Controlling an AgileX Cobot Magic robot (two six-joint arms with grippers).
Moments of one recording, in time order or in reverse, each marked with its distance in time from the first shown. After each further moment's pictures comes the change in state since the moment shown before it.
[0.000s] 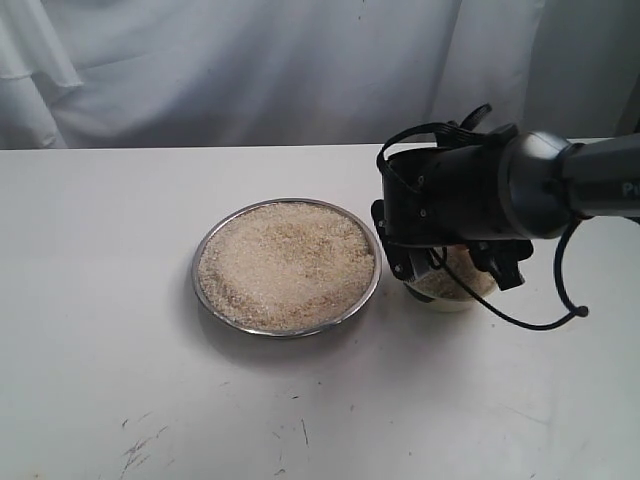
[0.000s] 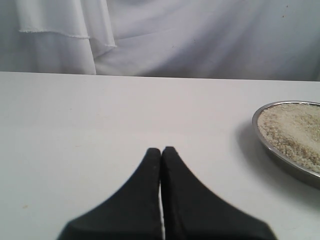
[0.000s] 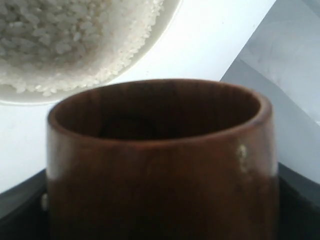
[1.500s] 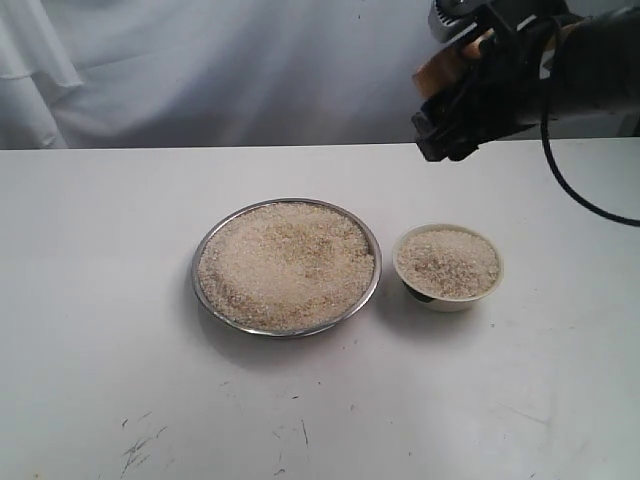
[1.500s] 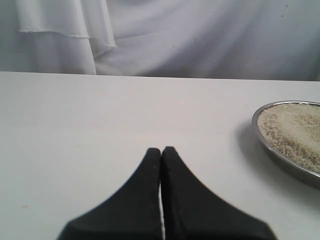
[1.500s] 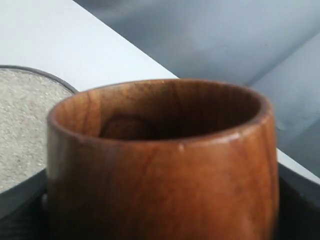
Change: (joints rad) left arm 0.000 0.000 0.000 0.000 0.000 0.000; right arm -0.268 -0.450 0.100 0.974 -0.758 0.155
